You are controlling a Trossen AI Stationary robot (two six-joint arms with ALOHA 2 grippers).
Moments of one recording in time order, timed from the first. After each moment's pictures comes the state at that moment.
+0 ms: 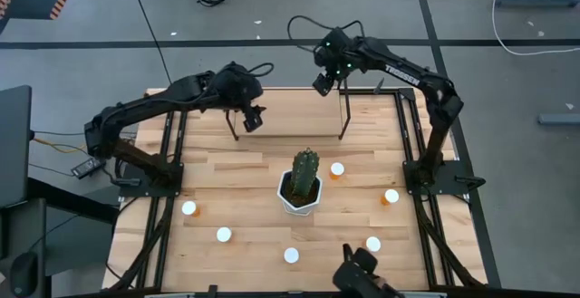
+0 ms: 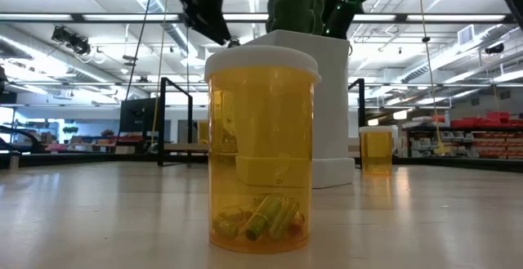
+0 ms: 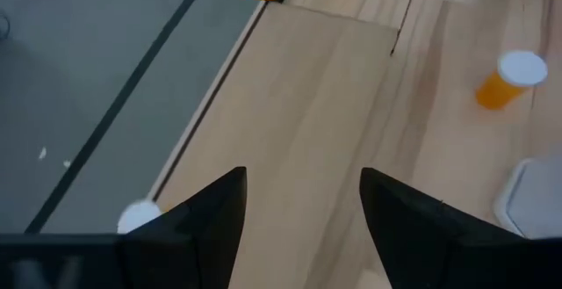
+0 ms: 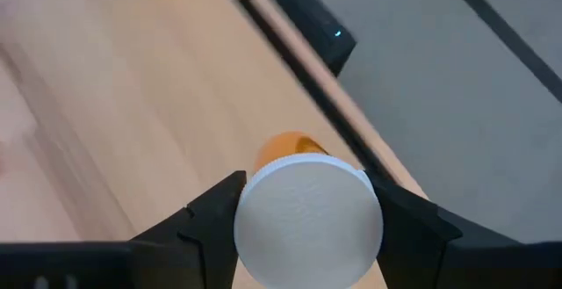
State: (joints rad) left arm 0.40 1.42 1.41 -0.78 -0.14 0.09; right arm -0.70 1.82 1.76 -0.96 -0.06 -0.05
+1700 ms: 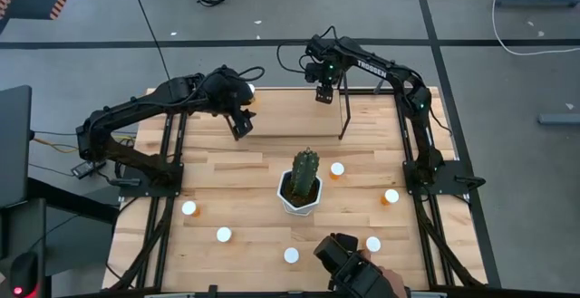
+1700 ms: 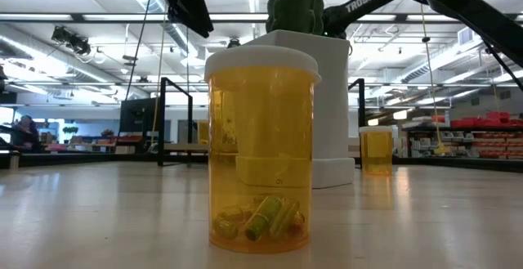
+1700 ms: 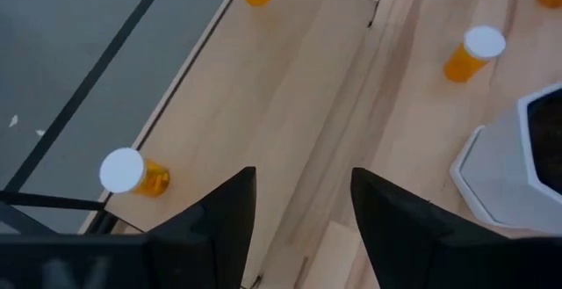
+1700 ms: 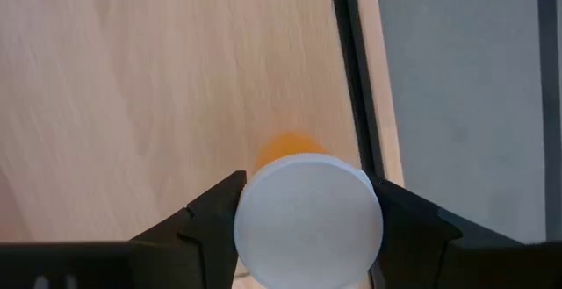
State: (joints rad) left arm 0.37 1.34 1.41 -0.91 -0.12 0.00; right arm -0.74 2.13 1.98 -1.18 -0.04 -0.50
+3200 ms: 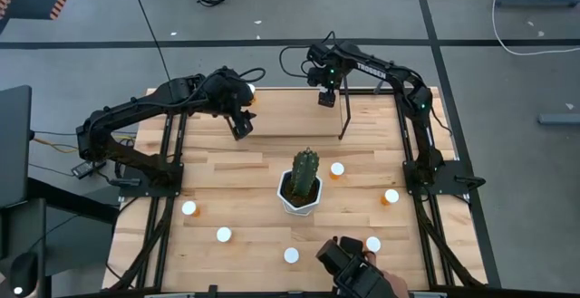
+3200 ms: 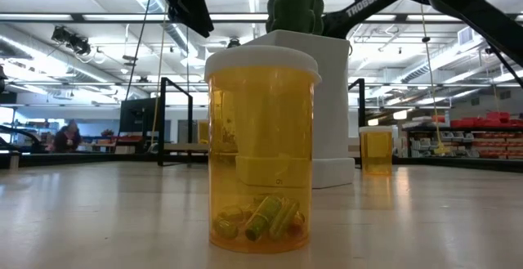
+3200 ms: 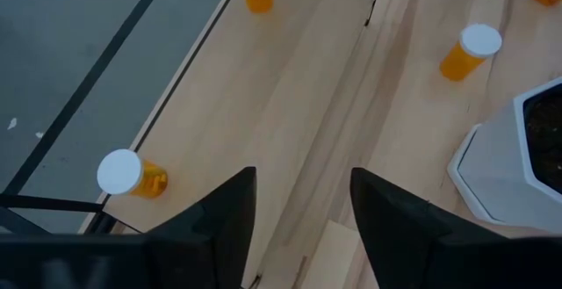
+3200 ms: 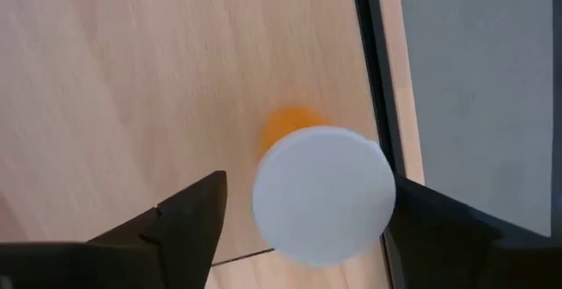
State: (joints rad) left arm 0.36 1.34 1.41 -0.91 -0.12 0.01; right arm -0.74 2.12 1.91 -1.18 0.00 -0.46
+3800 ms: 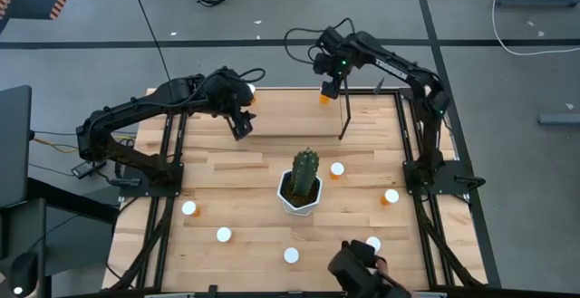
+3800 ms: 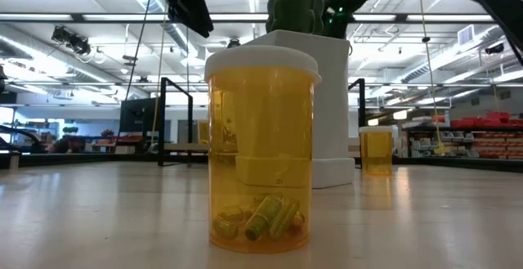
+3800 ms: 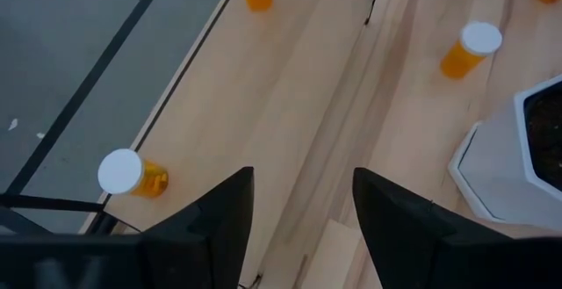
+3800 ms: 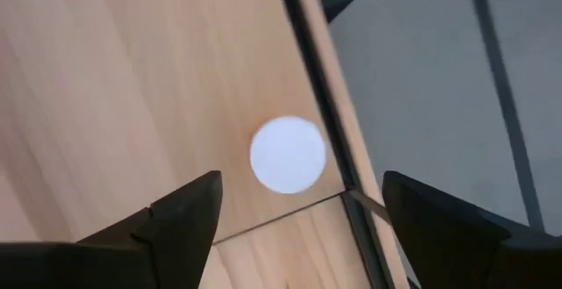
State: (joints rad) left arm 0.36 1.34 1.41 -0.92 -0.12 0.01; right arm -0.73 1.93 1.91 -1.17 0.00 -0.38
